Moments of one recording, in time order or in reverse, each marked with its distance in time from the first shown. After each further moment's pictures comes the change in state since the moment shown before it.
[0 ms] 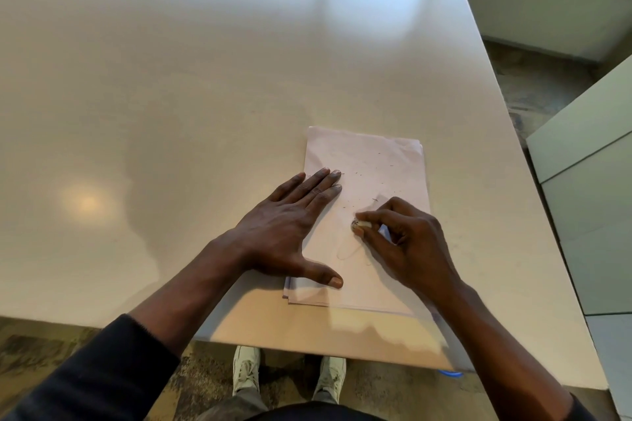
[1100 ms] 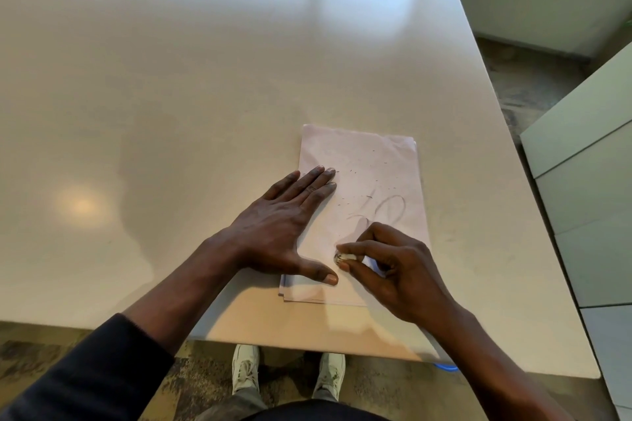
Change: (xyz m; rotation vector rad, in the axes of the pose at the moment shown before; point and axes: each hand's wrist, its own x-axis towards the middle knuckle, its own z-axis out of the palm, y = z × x) left_hand 0.001 -0.001 0.002 -0.011 -0.007 0.006; right_hand -0.034 -0.018 0.001 0.038 -0.131 -0.111
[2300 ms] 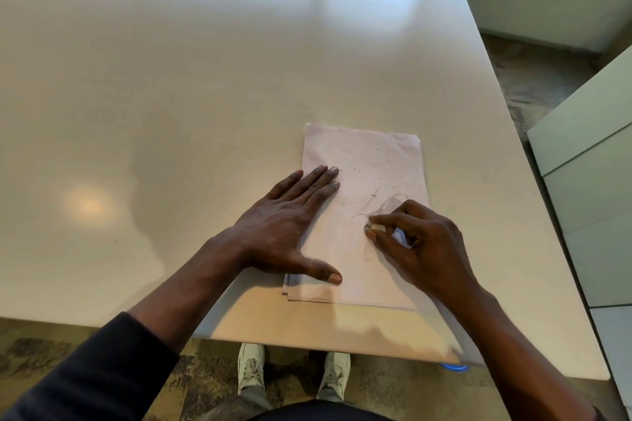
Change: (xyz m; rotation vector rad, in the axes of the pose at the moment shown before) left_hand 0.000 0.002 -0.002 0.008 -0.005 -0.013; right_hand 0.011 0.024 -0.022 -0.134 0.162 0.157
